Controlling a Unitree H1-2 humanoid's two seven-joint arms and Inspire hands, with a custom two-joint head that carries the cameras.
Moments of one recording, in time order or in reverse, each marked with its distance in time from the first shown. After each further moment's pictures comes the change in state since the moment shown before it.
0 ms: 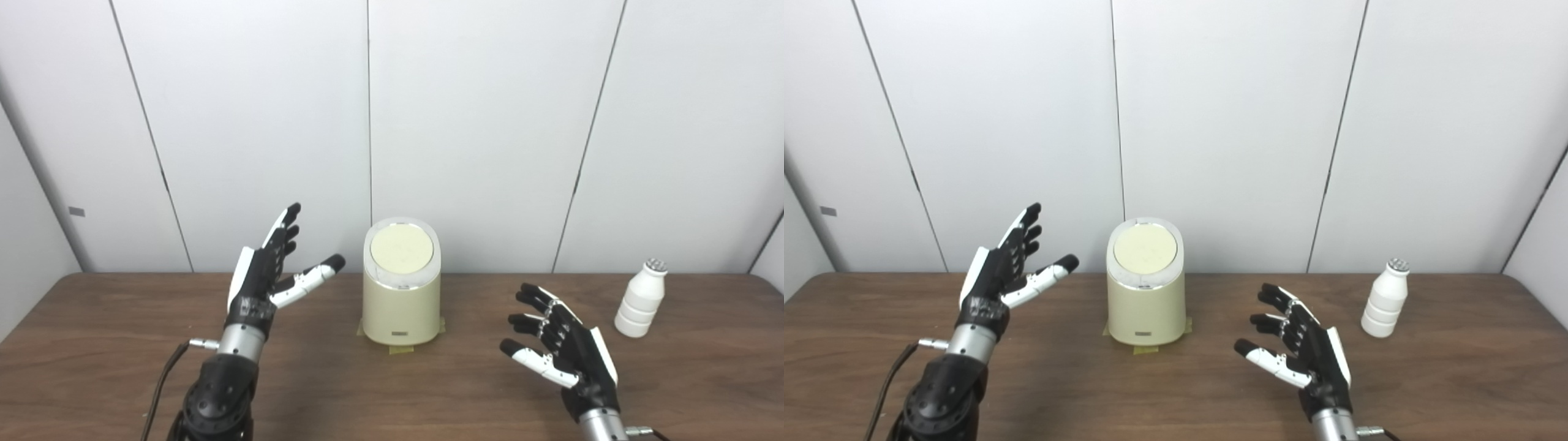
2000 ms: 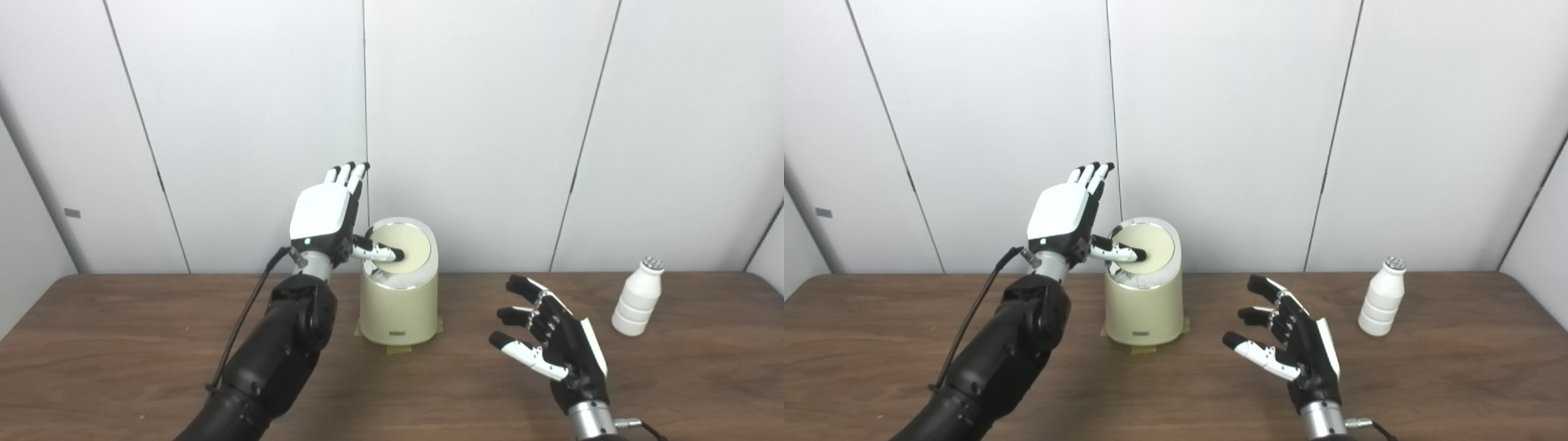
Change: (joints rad) left arm -0.367 0.055 -0.432 0.471 0.760 0.136 0.209; right arm -0.008 0.021 0.017 -0.034 -0.009 -0.008 -0.014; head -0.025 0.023
